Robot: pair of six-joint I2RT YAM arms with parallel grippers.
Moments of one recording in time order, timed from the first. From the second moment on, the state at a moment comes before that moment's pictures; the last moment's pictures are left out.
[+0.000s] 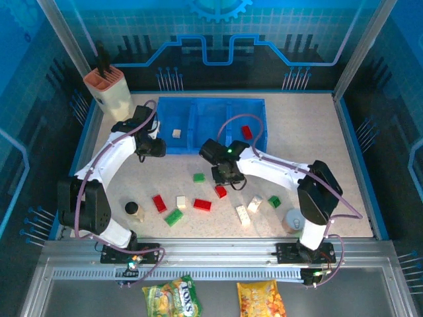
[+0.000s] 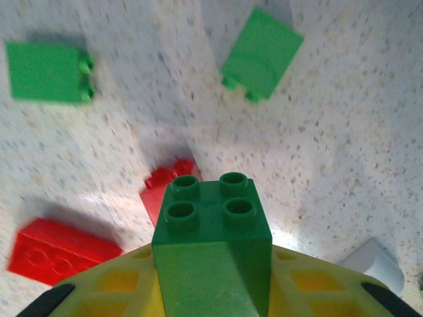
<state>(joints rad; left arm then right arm) -0.14 1.54 1.24 -0.89 -0.02 -0.14 0.89 1.79 1.44 -1.03 0.17 0.75</state>
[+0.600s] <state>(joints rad) -0.14 1.54 1.23 -0.88 -0.01 -0.14 0.80 2.12 2.00 -1.08 0.23 0.75</state>
